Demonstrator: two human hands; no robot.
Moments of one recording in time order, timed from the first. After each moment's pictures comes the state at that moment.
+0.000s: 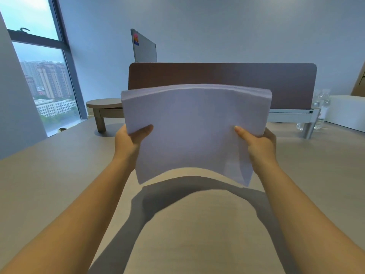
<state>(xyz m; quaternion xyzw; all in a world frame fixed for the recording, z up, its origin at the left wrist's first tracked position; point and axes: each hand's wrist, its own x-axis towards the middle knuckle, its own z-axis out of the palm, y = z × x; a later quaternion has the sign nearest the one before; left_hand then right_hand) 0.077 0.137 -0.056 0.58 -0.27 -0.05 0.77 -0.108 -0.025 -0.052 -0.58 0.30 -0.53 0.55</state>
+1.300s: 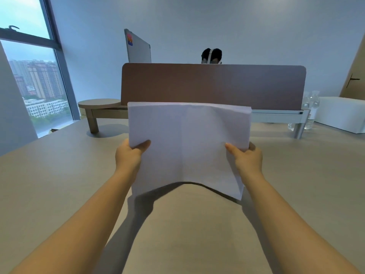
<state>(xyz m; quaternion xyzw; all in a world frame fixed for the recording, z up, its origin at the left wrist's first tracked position) 0.064 0.129 -0.079 0.67 -0.22 -0.05 0.71 -0.109 -0.022 -0.078 -0.59 0.34 -0.50 0.53</state>
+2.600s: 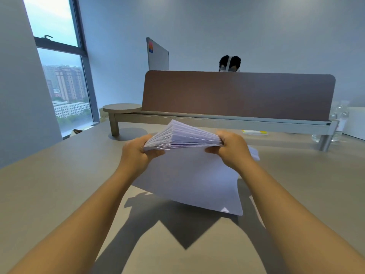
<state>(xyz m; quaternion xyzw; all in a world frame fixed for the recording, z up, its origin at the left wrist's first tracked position) 0.085 0.165 -0.061 0.77 -0.37 0.13 0.50 -0.043 -0.006 -0.045 -0.90 0.22 -0.32 0.19</state>
